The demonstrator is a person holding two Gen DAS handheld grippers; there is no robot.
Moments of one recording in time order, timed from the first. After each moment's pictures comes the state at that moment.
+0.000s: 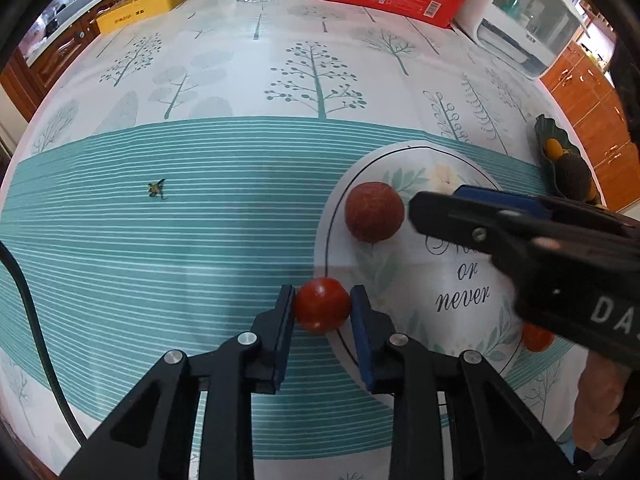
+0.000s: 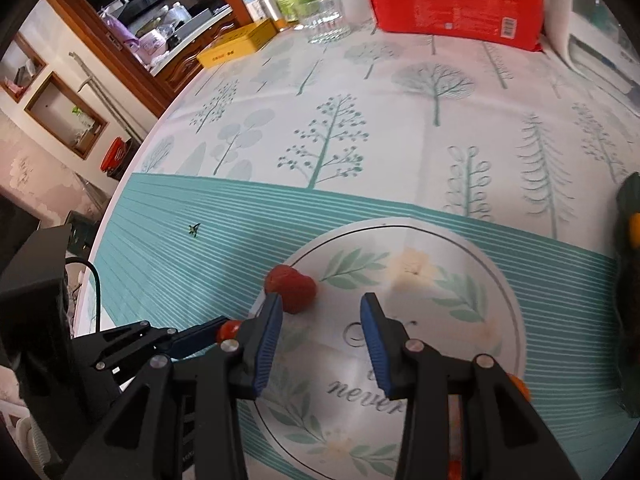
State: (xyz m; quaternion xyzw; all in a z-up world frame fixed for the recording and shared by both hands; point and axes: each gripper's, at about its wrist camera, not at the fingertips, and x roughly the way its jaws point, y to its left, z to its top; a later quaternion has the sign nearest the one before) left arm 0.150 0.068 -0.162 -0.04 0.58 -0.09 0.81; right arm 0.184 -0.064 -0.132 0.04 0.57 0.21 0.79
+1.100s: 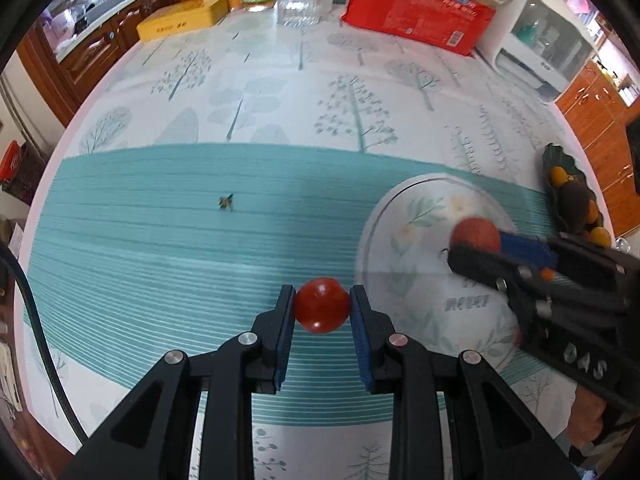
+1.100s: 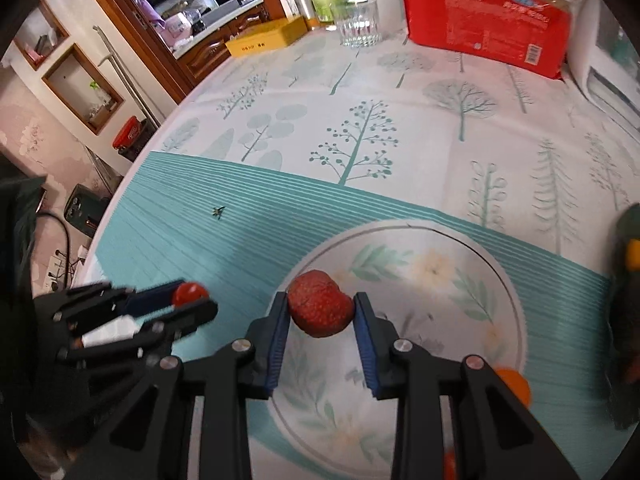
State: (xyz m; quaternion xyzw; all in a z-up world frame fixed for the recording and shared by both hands) left arm 0.139 0.087 -0.118 -0.04 0.57 -0.05 0.82; right arm 0.156 -0.065 -0.107 0.01 0.55 0.23 0.80
